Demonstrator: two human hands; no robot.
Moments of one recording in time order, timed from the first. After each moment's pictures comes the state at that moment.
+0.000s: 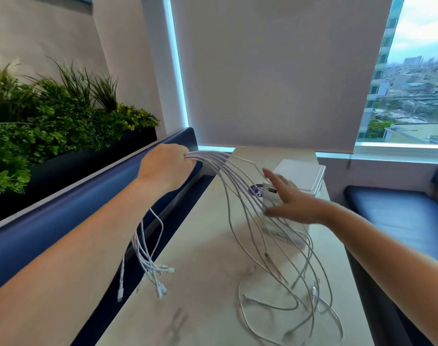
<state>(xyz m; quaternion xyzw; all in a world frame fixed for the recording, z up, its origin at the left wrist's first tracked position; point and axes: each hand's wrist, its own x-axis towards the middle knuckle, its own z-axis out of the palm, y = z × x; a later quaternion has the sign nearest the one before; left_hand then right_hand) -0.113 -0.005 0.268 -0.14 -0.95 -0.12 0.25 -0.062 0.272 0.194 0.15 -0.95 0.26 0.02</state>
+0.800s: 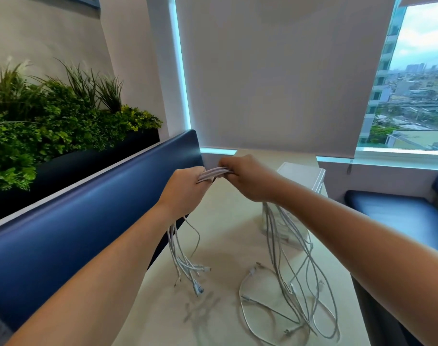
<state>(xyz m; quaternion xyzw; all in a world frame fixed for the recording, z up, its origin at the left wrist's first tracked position) -0.098 0.012 0.218 -0.26 -0.89 -0.29 0.25 -0.070 0.188 0.256 0.25 -0.93 0.18 0.19</state>
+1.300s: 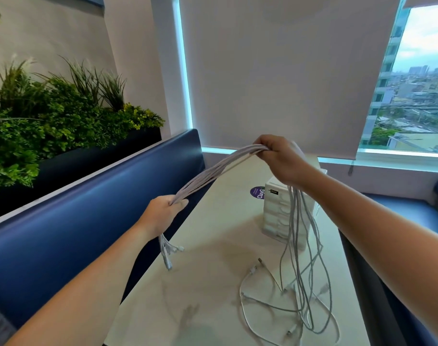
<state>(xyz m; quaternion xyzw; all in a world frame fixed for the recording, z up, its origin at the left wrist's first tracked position) -0.107 -0.050 0.164 -0.11 -0.89 -0.44 0.06 -0.068 0.226 0.267 0.11 -0.91 0.31 0.25</state>
